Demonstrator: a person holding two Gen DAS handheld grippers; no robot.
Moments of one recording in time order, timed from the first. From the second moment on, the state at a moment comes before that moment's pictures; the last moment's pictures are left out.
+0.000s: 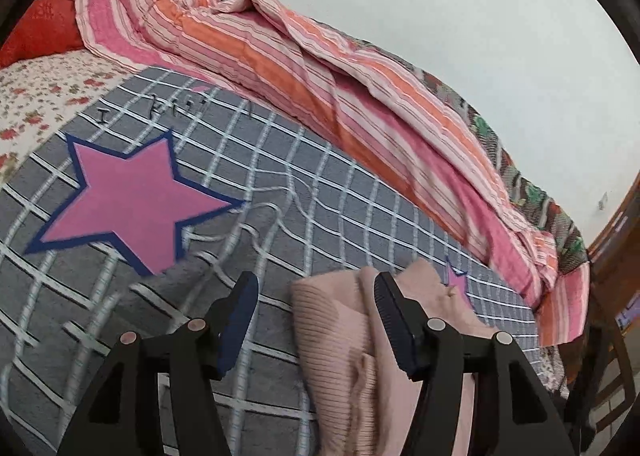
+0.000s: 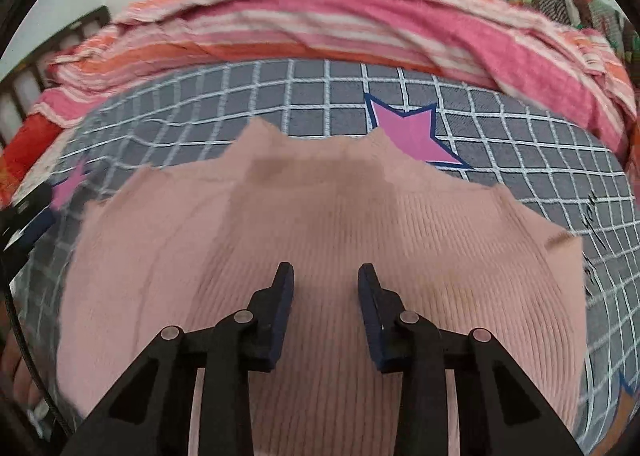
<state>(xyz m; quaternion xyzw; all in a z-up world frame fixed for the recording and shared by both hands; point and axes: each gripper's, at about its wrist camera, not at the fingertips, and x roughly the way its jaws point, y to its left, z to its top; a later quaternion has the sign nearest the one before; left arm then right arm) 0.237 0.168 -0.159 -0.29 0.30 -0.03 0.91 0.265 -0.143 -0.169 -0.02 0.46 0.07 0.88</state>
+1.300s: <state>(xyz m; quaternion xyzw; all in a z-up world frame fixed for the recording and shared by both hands) 0.166 0.087 -0.195 -0.31 0.31 -0.09 0.89 0.207 -0.277 -0.118 0.05 0.29 0.02 0.95</state>
